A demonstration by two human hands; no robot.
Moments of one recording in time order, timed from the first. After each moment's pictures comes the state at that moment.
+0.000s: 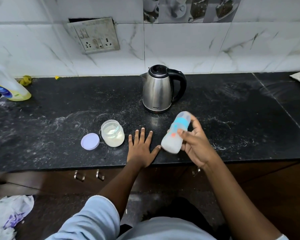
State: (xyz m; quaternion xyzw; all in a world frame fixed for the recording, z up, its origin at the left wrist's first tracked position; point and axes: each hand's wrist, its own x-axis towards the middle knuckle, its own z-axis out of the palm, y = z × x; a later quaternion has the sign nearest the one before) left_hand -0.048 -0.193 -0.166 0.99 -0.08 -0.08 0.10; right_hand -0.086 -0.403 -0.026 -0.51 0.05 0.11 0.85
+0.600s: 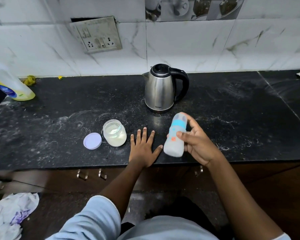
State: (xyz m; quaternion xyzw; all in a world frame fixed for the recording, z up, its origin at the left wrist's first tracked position) left_hand -0.048 -0.194 -0.165 0.99 -0.08 -0.08 0.10; right_hand -0.079 -0.414 -0.028 -0.57 0.01 0.18 0.80
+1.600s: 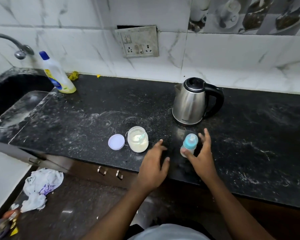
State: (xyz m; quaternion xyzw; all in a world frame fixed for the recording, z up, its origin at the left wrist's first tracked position) left_hand -0.098 -0.172 -0.107 0.90 -0.04 0.11 0.42; right_hand -0.024 -0.379 -0.115 -0.82 -0.04 -0.05 0.56
